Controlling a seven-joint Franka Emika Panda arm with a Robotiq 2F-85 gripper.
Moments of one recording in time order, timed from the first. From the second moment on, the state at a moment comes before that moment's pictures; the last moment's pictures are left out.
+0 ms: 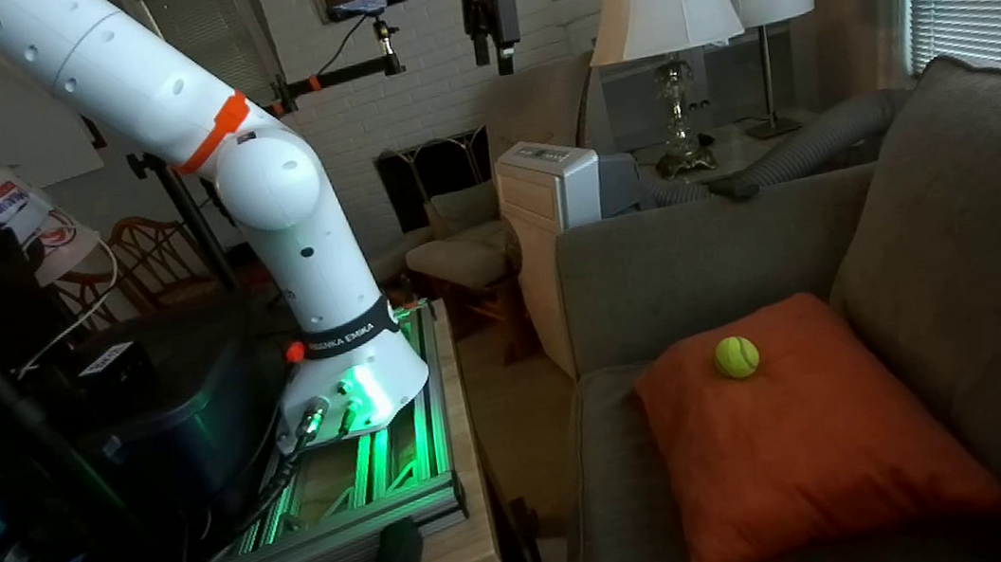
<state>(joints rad) 0.21 -0.56 0.10 -2.39 0.27 1.74 0.04</state>
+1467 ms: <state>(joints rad) 0.71 -0.08 -0.68 -2.19 0.78 2.33 -1.24</state>
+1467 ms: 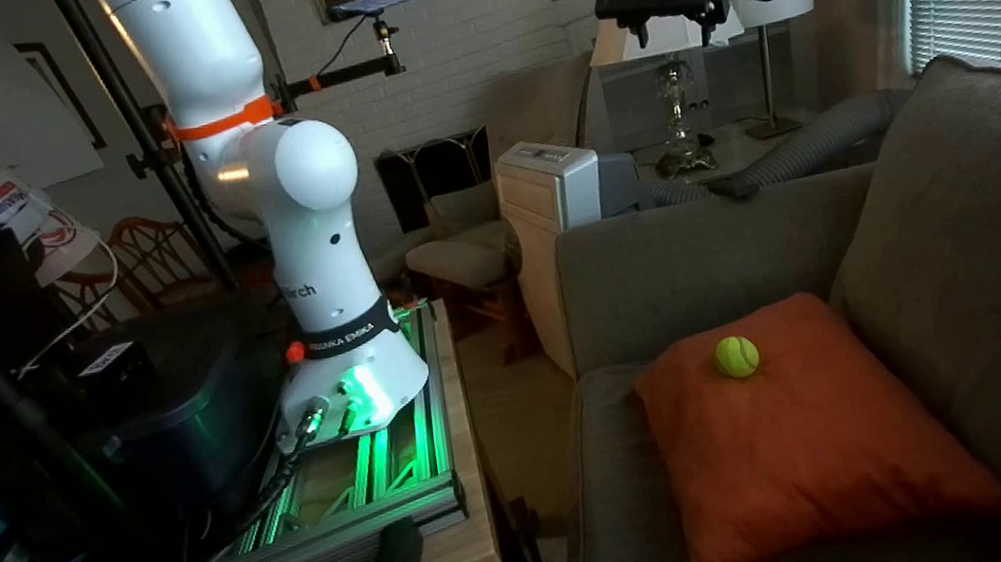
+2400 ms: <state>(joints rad) 0.39 0.15 -0.32 -1.99 1.09 2.22 -1.56</state>
